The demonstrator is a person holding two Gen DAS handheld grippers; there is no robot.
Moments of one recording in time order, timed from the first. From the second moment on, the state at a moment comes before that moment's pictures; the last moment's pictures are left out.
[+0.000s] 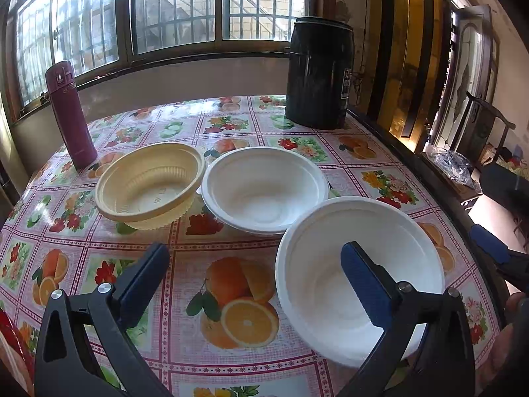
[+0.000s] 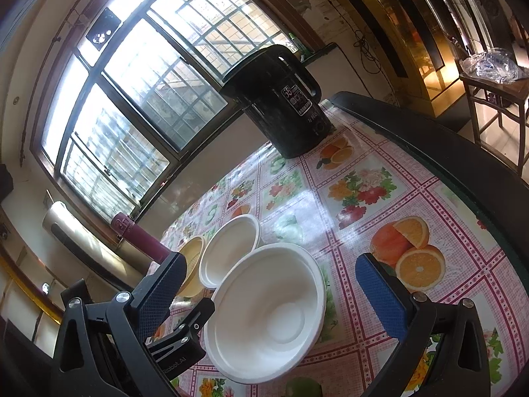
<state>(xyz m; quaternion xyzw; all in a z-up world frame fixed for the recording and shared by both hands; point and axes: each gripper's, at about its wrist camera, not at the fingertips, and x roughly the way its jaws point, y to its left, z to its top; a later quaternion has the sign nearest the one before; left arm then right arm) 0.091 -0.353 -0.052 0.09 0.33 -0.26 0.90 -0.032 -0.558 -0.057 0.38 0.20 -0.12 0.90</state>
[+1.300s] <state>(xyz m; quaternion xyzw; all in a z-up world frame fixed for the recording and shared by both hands) 0.100 -0.355 -0.070 0.08 0.38 -0.27 0.88 -0.021 -0.567 -0.080 0.43 0.23 -0.10 0.87</state>
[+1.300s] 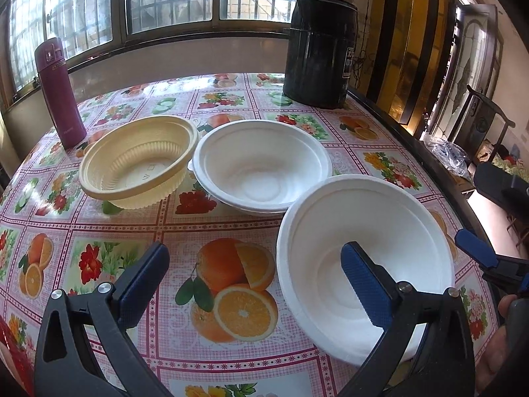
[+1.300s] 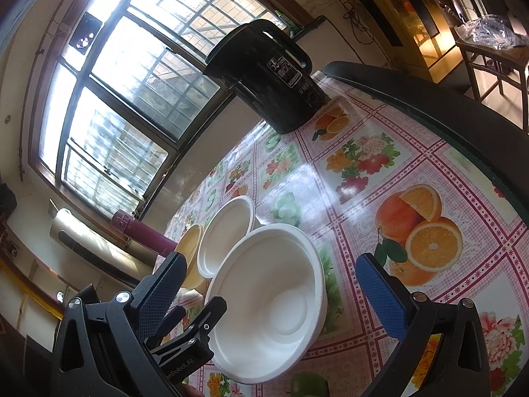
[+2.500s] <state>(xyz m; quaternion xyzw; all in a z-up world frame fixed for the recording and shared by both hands) 0.098 -0.361 -0.077 0.10 0.39 -0.27 0.87 -0.018 -0.573 -0.092 0.46 0.26 -0.10 0.85</state>
